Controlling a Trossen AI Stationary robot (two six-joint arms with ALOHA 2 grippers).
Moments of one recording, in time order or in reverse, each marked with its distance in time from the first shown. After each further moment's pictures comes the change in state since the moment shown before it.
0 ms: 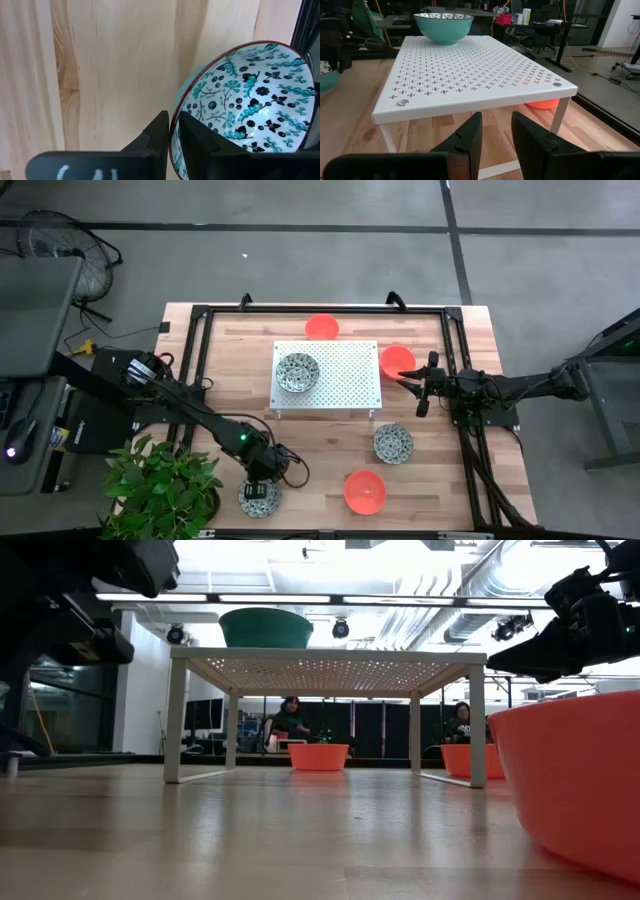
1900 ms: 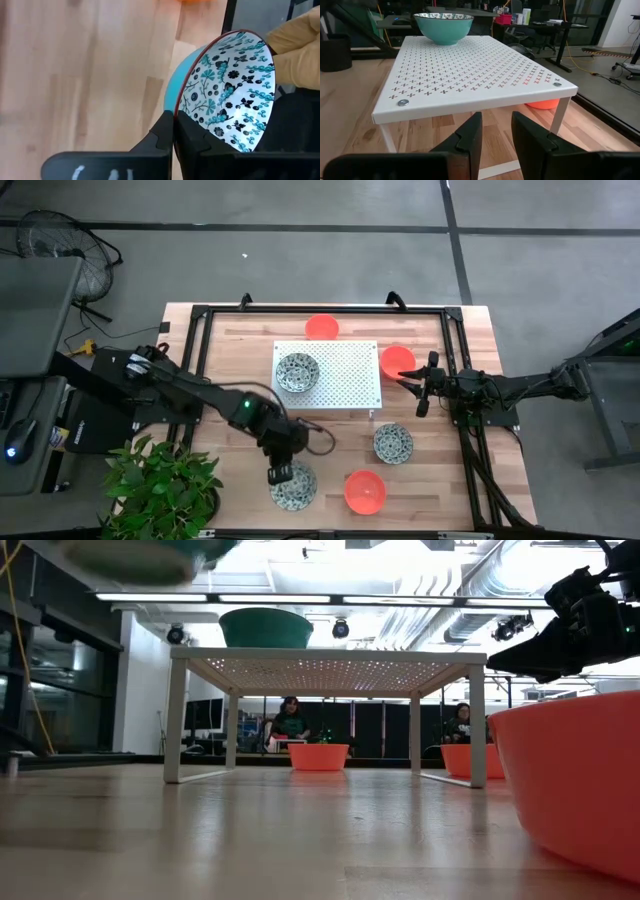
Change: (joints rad) left arm 0.174 -0.031 0.362 -0.186 0.043 -0.018; right arm 0.000 0.000 0.000 0.000 0.000 0.000
